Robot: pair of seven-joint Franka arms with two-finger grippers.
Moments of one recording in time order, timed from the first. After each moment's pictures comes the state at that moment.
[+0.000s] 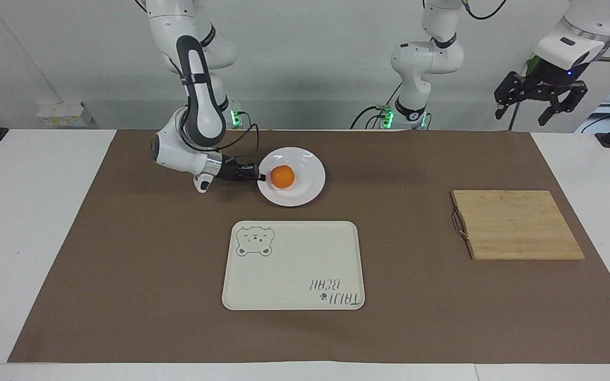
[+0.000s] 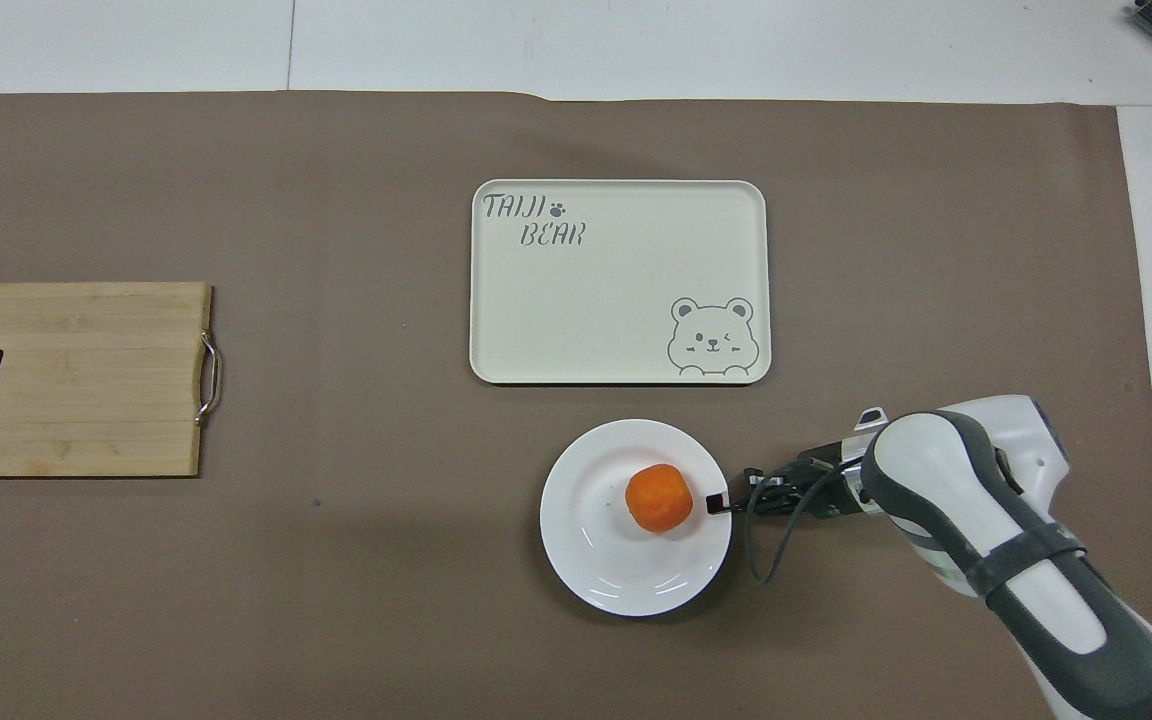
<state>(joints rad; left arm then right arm) -0.06 -0.05 0.04 -1.46 -0.03 1.42 0.23 0.22 0.08 -0.08 -2.42 1.00 2.05 -0.42</state>
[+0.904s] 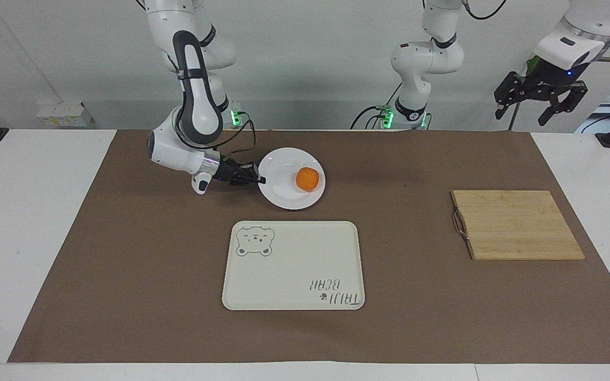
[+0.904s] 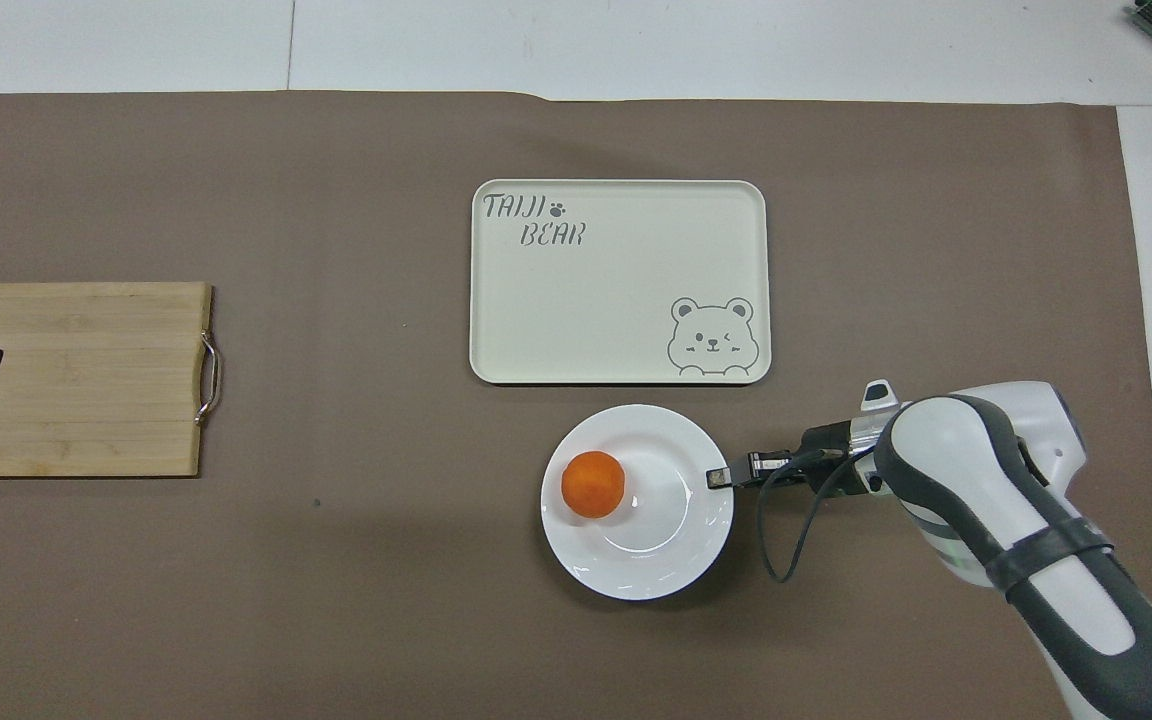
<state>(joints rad) -0.06 -0.05 0.04 -1.46 -0.03 1.42 0.23 0.21 0.08 -0.09 -2.37 1.04 2.07 -0.56</state>
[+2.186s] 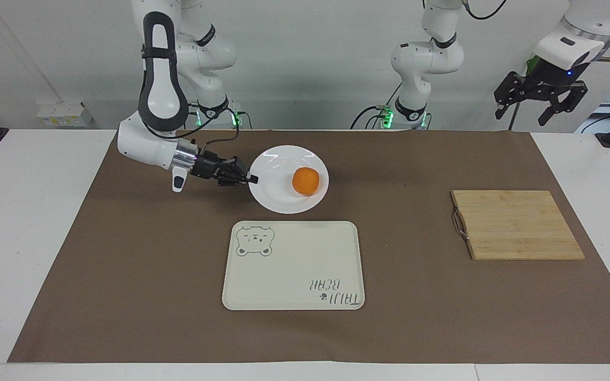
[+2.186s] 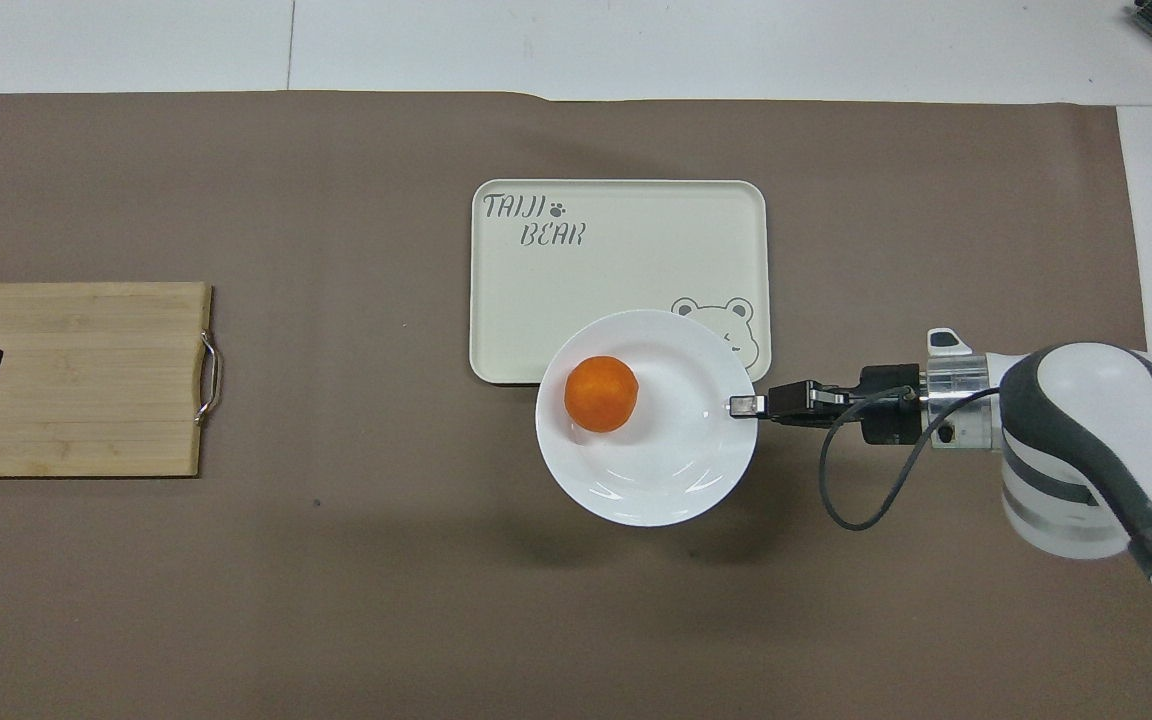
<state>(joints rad) -0.06 -0.05 0.04 -1.46 -0.03 1.42 0.23 0.12 0.05 -0.10 -2.26 1.25 1.94 -0.57</state>
